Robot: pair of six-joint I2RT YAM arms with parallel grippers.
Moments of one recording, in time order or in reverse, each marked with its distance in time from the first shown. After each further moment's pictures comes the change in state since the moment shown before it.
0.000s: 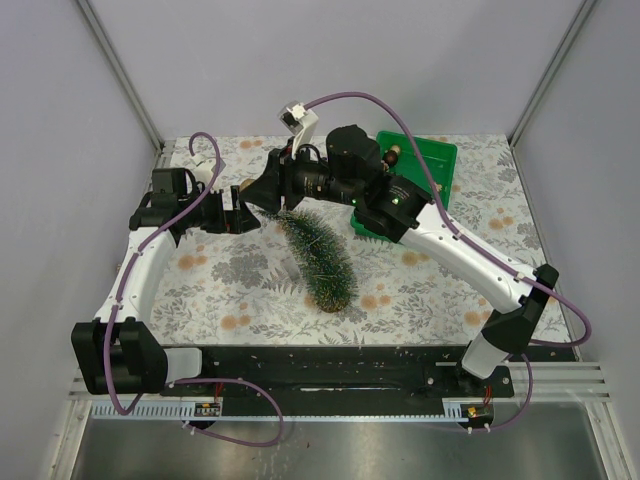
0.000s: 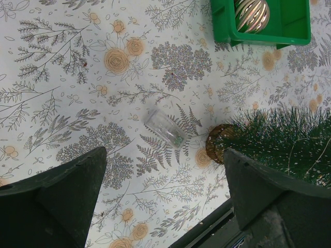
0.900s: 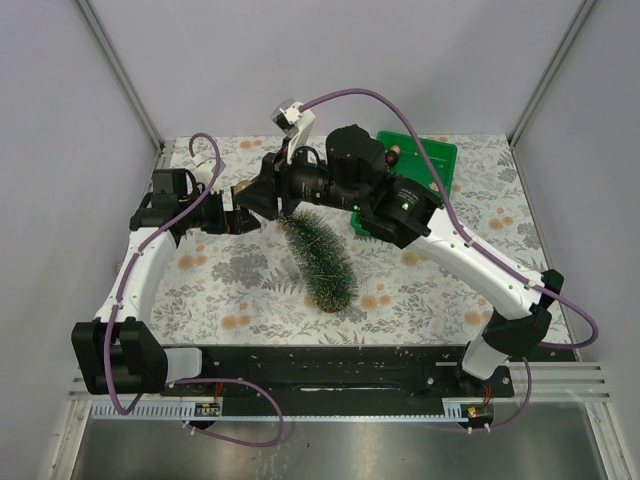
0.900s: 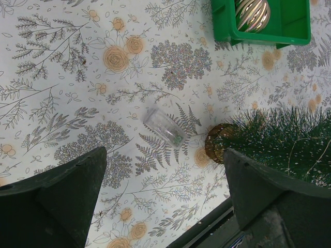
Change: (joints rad) left arm 0.000 0.000 -0.006 0.001 0.000 -0.007; right arm 0.068 -0.011 0.106 -0.105 0.075 -0.084
